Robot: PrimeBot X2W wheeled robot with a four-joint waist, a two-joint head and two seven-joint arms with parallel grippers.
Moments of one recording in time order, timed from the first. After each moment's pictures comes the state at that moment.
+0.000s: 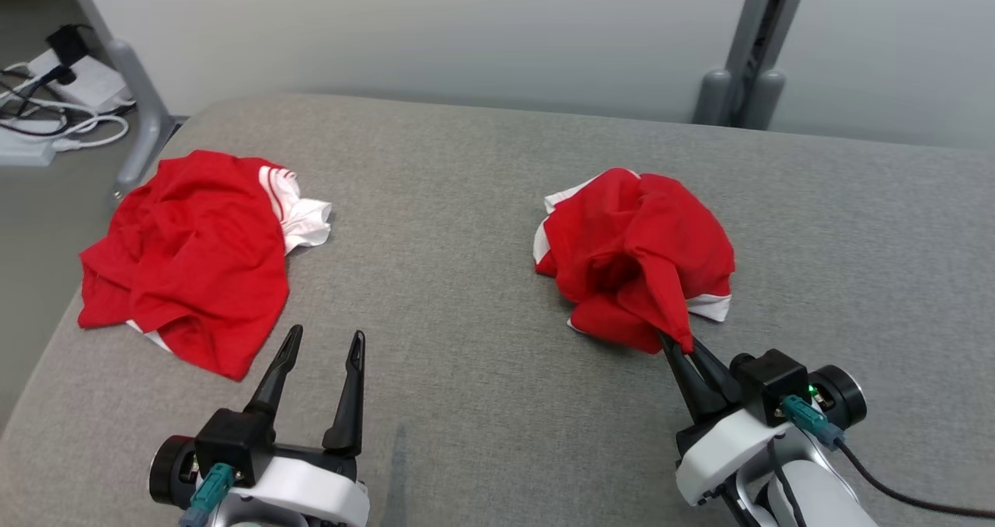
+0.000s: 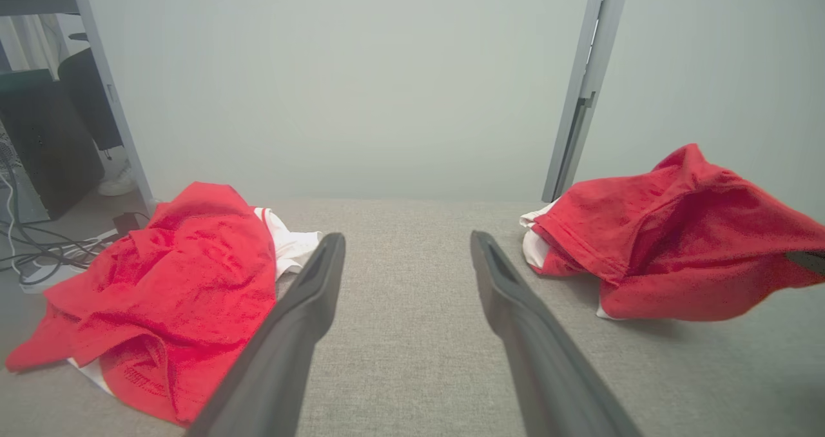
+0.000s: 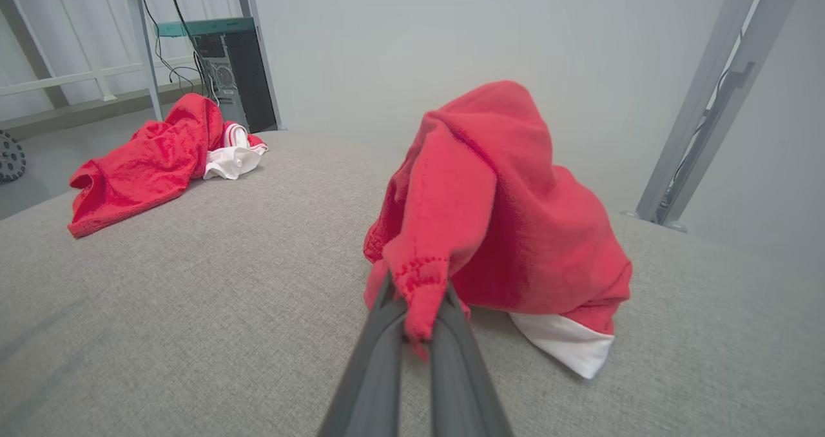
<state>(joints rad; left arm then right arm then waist) -0.06 0.05 -0.14 0.21 -0.17 -0.04 -0.26 -0.29 -0.05 0.31 0.51 0.10 0.13 -0.26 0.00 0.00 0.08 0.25</state>
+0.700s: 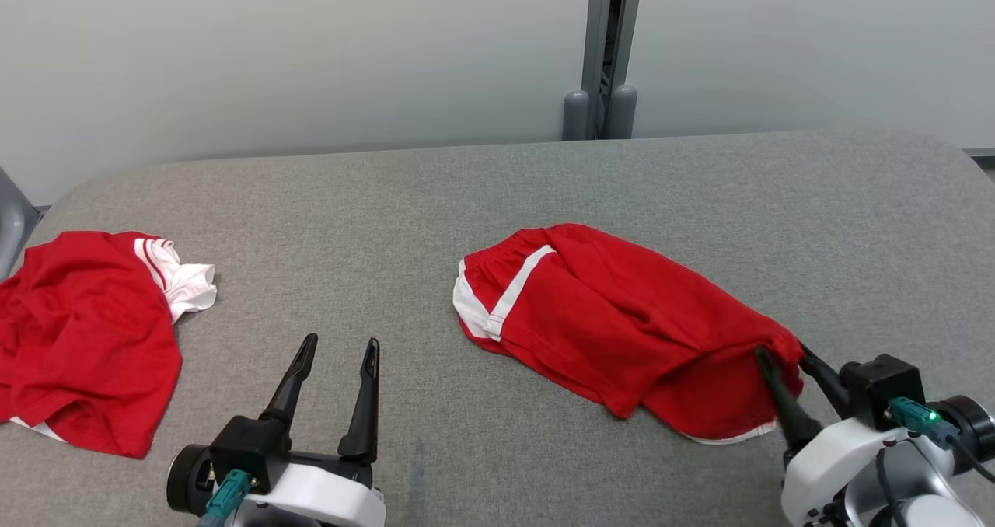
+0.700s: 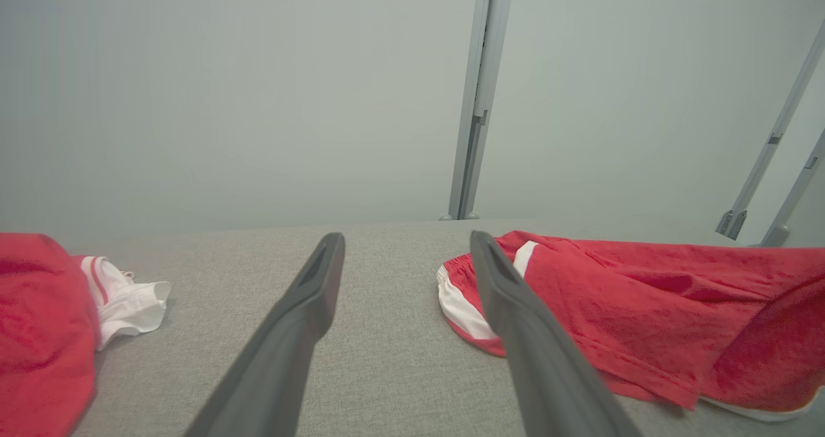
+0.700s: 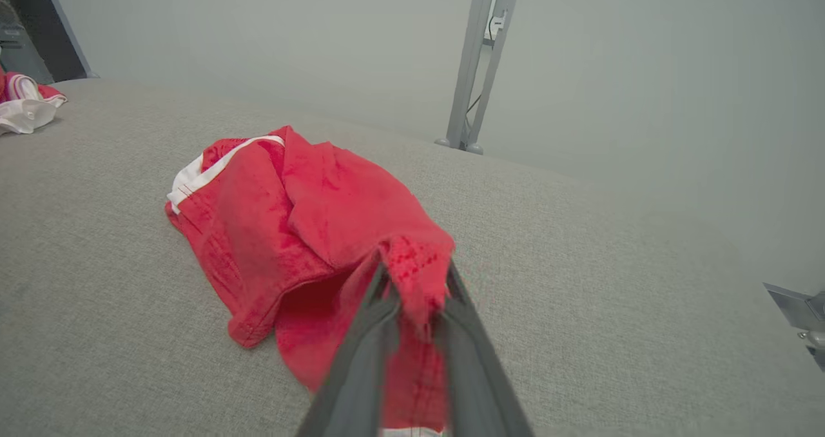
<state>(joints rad) -0.04 0.05 -0.20 0.20 -0.22 0.01 -0.26 -0.07 -0.22 0.16 0.11 0.15 0.13 0.10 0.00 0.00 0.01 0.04</state>
